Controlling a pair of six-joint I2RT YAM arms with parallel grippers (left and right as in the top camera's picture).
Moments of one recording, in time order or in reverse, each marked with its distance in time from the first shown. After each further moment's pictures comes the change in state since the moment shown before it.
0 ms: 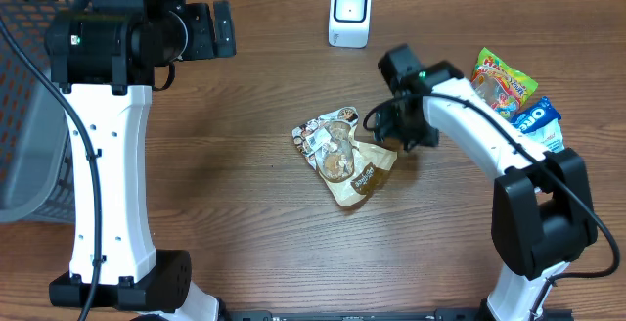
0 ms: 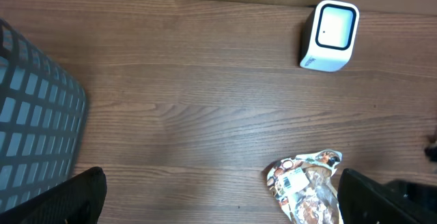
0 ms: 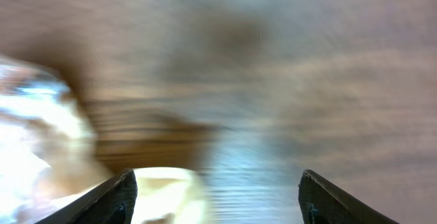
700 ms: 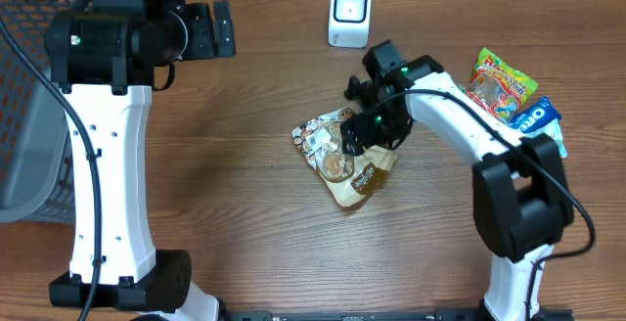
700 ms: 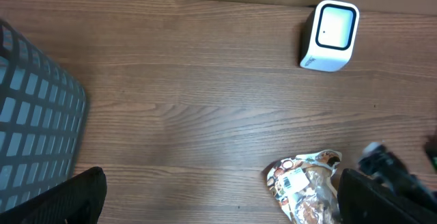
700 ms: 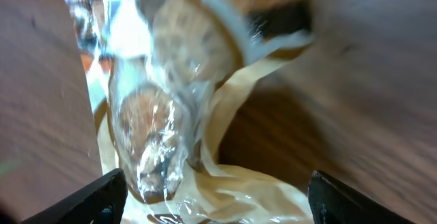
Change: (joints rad) left arm 0.000 0.000 0.000 0.000 0.000 0.000; right arm 0.032 0.123 0.051 -0.009 -0.360 -0.578
